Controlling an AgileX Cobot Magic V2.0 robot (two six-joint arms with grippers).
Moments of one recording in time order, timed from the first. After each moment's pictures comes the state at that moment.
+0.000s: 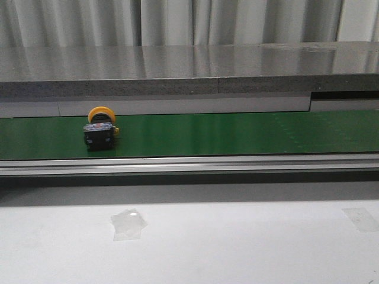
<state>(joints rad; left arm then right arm) -0.03 0.31 -0.32 -0.22 0.18 0.23 0.06 -0.01 0.03 -0.02 0.02 0.06</state>
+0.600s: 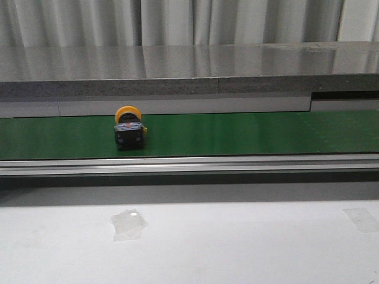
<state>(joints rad) -0.03 0.31 -0.32 -0.22 0.18 0.23 0.06 0.07 -0.25 0.05 0.33 0.06</state>
